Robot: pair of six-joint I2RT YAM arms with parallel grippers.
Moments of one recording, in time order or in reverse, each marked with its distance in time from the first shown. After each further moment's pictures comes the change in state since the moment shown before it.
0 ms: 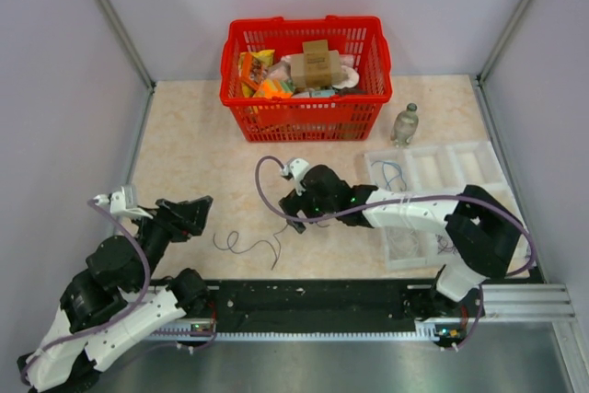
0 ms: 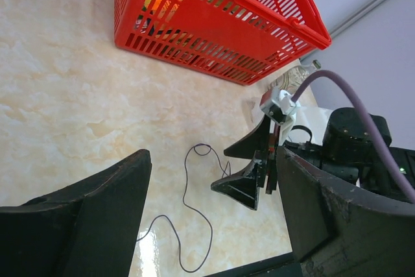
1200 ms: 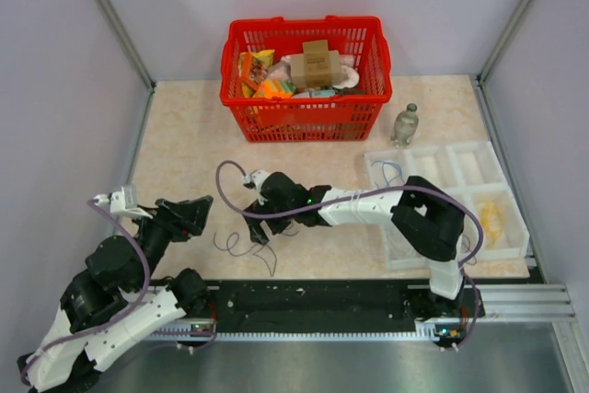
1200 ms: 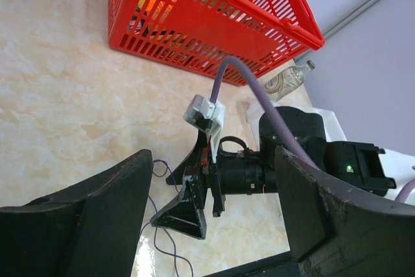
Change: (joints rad) left arm 0.000 0.000 -0.005 0.019 0.014 -0.001; right arm 0.111 0.298 0.297 -0.037 -0.158 0.209
